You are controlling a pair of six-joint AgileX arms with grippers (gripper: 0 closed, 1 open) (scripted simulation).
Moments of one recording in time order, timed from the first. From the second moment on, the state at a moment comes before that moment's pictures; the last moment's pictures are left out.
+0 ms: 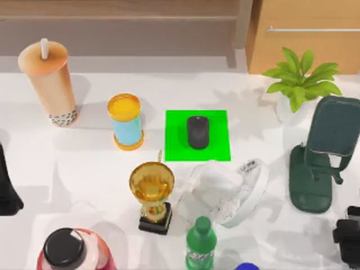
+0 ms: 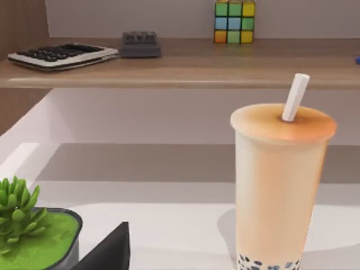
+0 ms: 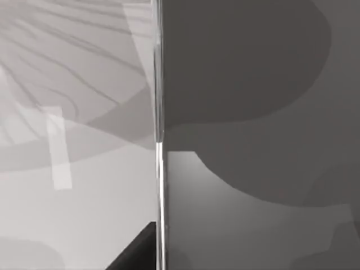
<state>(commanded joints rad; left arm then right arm) 0.00 0.00 0.00 0.00 0.00 0.00 0.29 1.32 0.62 -0.92 -0.02 0.41</state>
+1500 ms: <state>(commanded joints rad) 0.00 0.00 0.00 0.00 0.00 0.00 0.90 1.05 0.66 -0.49 0.88 0.74</state>
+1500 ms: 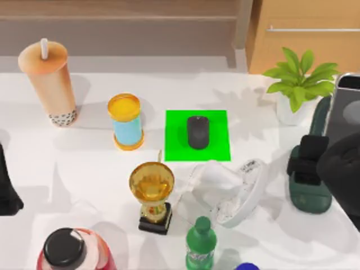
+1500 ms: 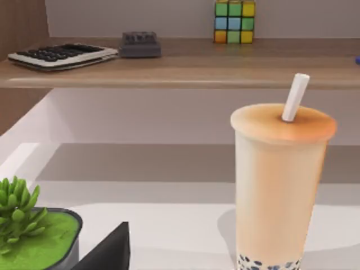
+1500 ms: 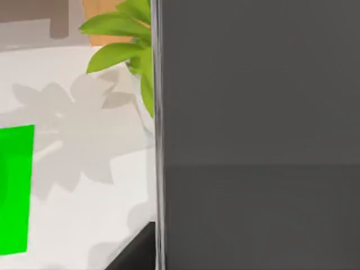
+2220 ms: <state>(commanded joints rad) 0.00 0.00 0.00 0.00 0.00 0.00 0.84 1.00 0.61 -0.38 0.81 0.66</state>
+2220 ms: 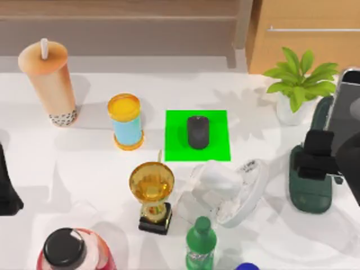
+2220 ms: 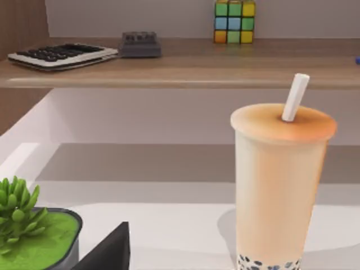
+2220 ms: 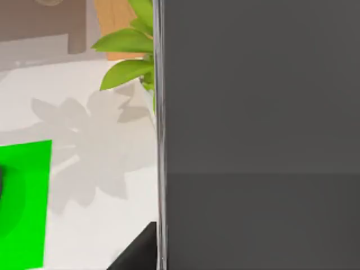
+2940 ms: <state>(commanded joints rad) 0.00 0.00 0.00 0.00 0.00 0.00 0.72 1.18 0.61 -0.18 0.75 0.54</state>
